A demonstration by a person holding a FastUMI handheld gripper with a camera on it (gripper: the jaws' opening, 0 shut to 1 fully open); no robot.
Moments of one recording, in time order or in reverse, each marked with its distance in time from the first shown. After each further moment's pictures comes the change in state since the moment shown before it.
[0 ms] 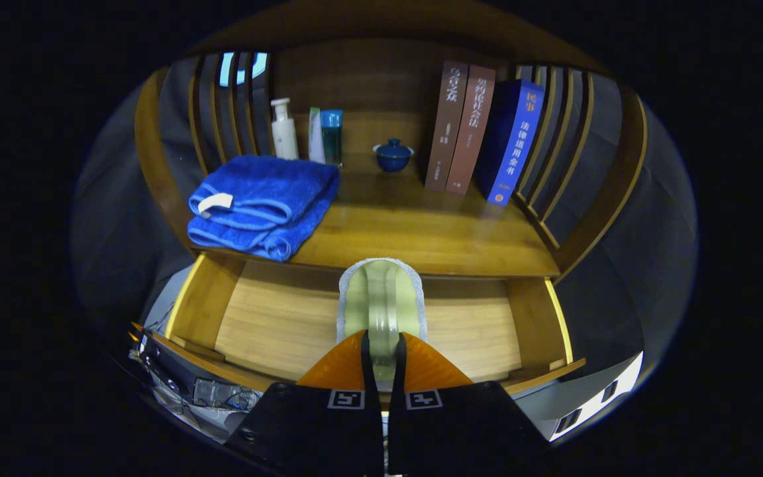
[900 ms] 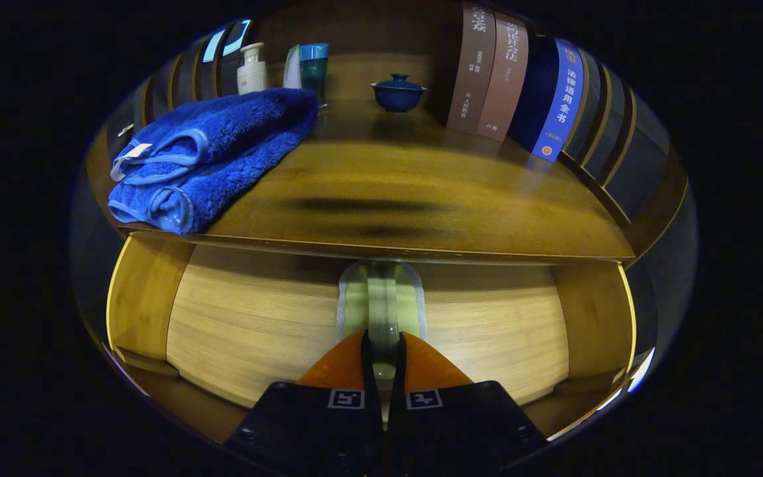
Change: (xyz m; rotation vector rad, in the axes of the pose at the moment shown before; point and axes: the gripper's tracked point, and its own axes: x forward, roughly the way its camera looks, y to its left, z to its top) arm 0.116 0.008 -0.058 -0.008 0.144 -0.028
